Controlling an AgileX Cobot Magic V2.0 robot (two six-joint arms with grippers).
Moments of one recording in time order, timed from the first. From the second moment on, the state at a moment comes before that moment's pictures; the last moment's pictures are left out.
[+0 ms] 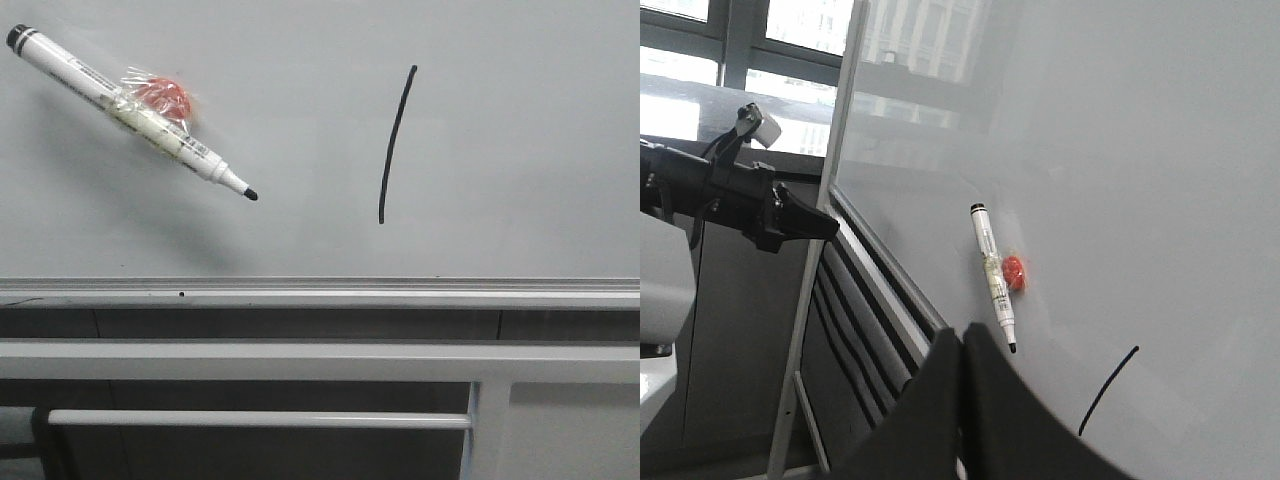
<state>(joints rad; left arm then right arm) -0.06 0.00 0.01 -0.13 0.33 0.08 0.64 -0.01 -0.36 0.74 0.48 -0.99</state>
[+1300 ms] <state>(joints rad) -0.06 0.00 0.01 -0.13 0.33 0.08 0.09 -0.01 0.01 -0.06 0.31 0.04</state>
